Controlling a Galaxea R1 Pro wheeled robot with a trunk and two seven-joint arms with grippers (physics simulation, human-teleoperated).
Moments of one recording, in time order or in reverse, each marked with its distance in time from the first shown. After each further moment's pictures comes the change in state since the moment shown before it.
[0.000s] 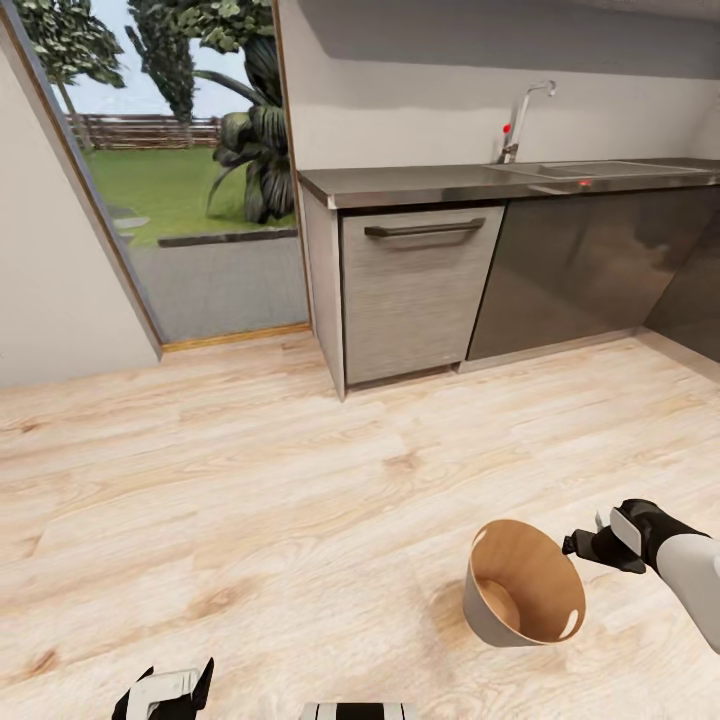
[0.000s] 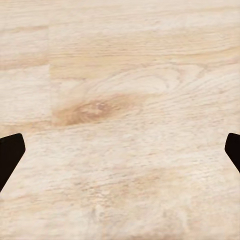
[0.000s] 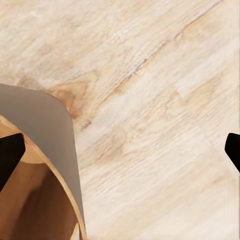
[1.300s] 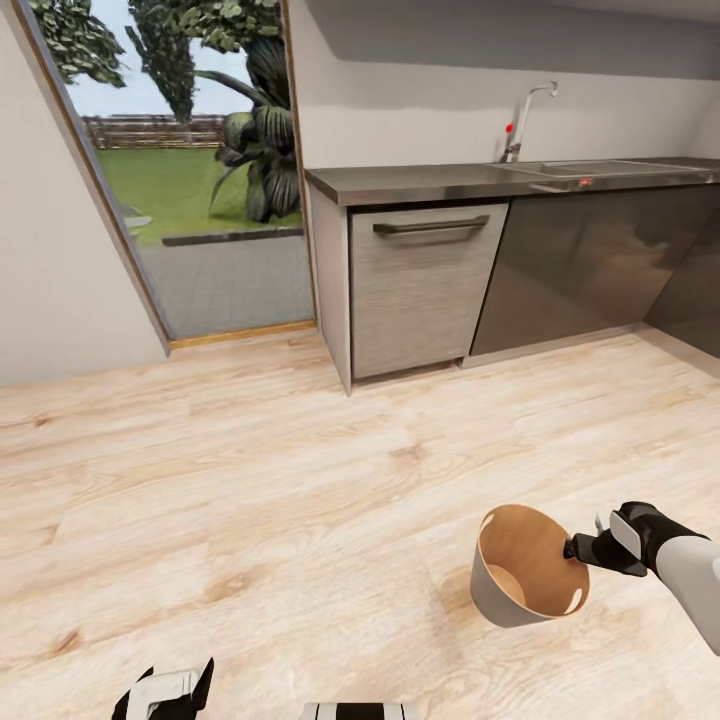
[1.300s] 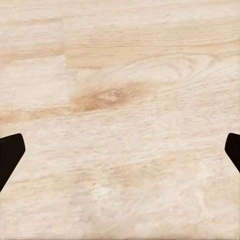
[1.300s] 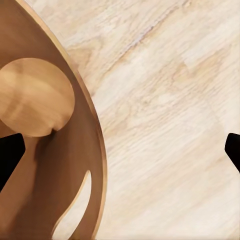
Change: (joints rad) left arm 0.000 0.000 0.000 0.000 0.000 0.000 0.000; right arm 0.004 0.001 0.015 0.009 0.006 -0.003 0.000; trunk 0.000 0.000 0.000
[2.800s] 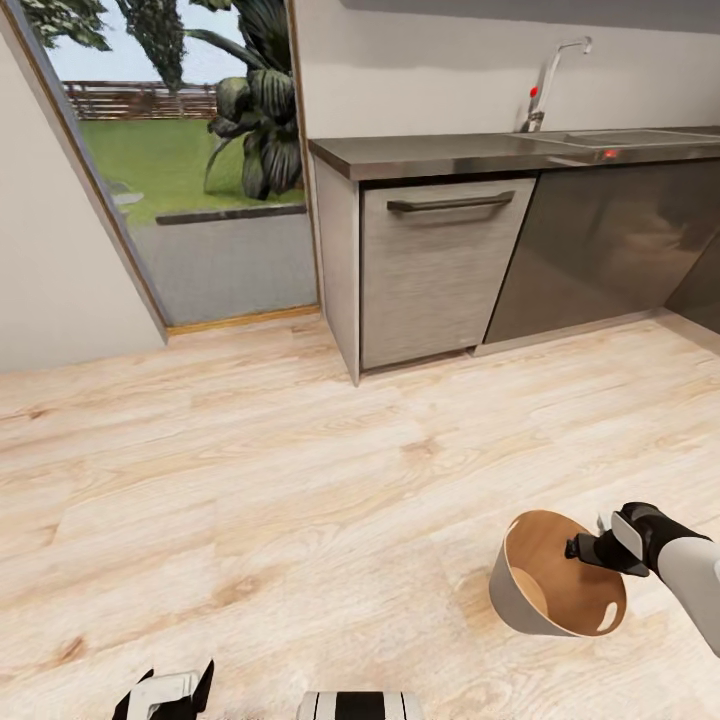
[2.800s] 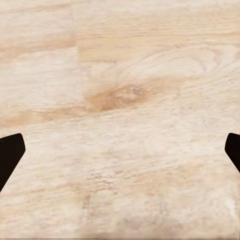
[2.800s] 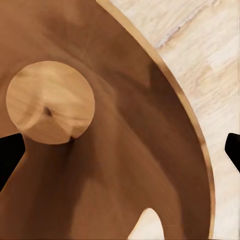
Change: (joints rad) left arm -0.002 0.000 -0.002 0.009 -0.005 0.002 0.001; right arm 0.005 -0.003 0.000 -0.009 0.002 -0.002 0.000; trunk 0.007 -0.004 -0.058
